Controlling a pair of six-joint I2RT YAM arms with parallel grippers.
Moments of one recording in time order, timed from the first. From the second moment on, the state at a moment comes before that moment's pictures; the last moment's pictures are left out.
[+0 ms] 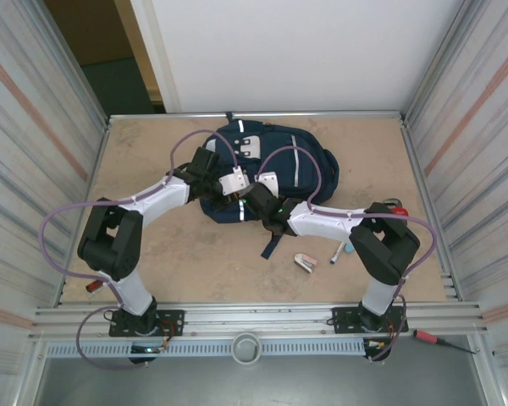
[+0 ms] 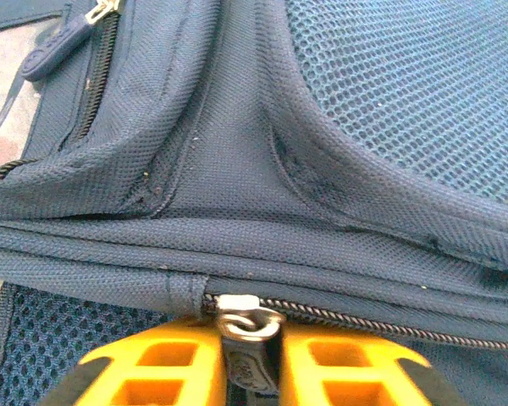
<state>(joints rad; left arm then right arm) -0.46 1.72 1.15 -0.41 0.33 0.79 0.90 1.76 1.09 -0.25 0.57 0.56</state>
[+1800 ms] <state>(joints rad) -0.71 1.76 1.11 -0.05 0.19 0.98 0.48 1.42 0.80 -0.18 -0.32 0.49</state>
